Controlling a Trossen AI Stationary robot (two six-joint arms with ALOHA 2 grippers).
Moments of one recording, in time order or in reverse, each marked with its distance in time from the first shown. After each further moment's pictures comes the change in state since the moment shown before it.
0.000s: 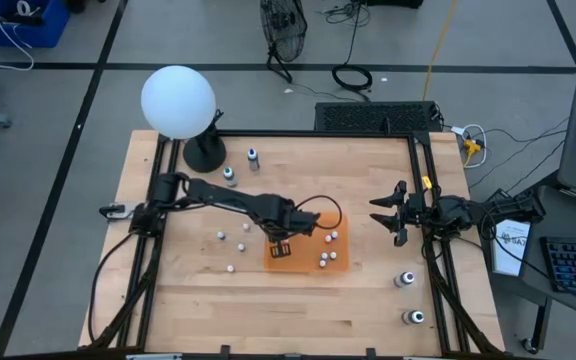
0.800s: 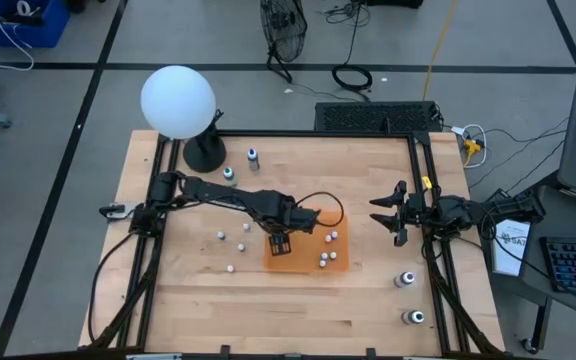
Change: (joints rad) left arm 0.001 -0.039 0.078 -0.116 -0.017 -0.020; right arm 0.000 0.000 0.000 0.000 0.000 0.000
